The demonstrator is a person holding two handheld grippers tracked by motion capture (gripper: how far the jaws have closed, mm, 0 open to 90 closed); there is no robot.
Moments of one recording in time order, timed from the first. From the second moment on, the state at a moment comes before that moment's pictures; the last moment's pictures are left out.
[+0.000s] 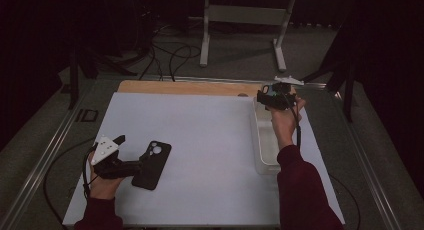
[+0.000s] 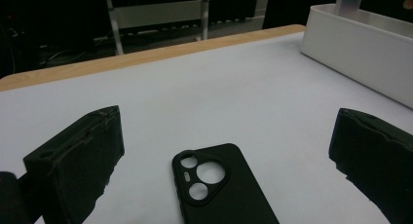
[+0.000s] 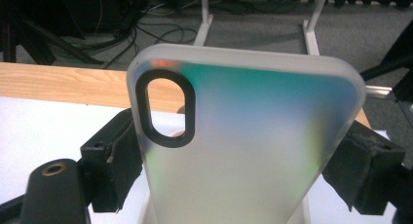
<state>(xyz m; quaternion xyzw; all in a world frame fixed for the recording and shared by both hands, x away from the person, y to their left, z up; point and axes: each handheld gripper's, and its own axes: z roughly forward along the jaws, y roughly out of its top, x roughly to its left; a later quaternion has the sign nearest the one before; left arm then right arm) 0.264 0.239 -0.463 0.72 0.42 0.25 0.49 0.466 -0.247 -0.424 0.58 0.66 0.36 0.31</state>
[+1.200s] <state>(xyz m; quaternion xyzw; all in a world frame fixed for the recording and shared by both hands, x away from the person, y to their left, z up) 0.264 0.242 -0.459 0.71 0.42 0.25 0.51 0.486 -0.242 -0.453 0.60 0.68 0.31 0.29</state>
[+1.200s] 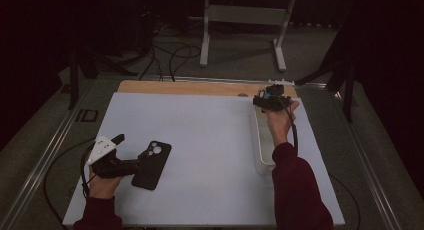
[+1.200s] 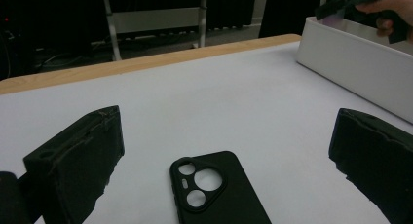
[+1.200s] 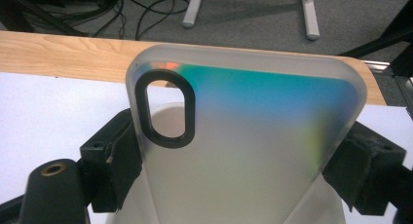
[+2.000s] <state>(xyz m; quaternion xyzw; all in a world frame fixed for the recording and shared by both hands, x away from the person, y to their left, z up) 0.264 0.241 -0.459 0.71 0.42 0.25 0.51 0.482 -0.250 -0.443 0.60 0.66 0.32 0.30</state>
